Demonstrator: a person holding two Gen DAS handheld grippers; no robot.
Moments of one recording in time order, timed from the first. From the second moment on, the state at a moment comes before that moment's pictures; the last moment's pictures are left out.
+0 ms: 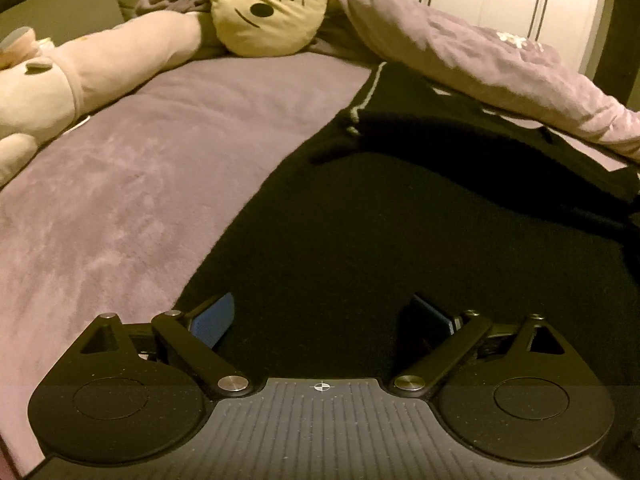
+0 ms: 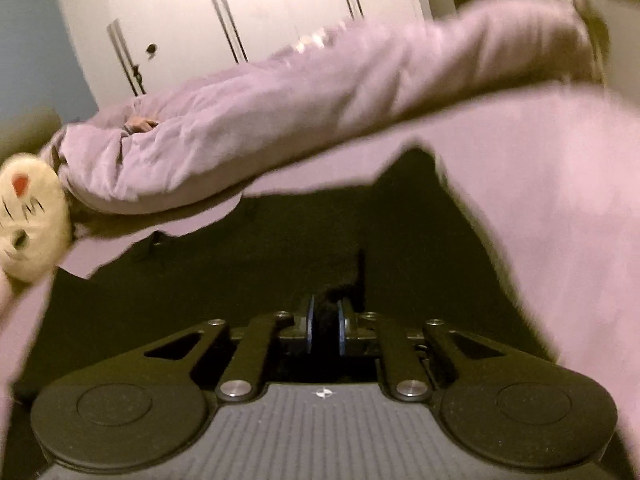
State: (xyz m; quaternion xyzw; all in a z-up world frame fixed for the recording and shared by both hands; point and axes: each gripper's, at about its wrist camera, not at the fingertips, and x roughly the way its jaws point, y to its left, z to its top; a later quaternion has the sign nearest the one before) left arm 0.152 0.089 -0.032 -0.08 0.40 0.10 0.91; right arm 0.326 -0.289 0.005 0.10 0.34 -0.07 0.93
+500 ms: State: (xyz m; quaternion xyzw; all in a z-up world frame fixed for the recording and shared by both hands) left arm 0.141 0.091 -0.034 -0.08 0.39 0.10 0.91; right arm 0.271 -0.286 0.004 0.00 0.36 -0.10 0.93
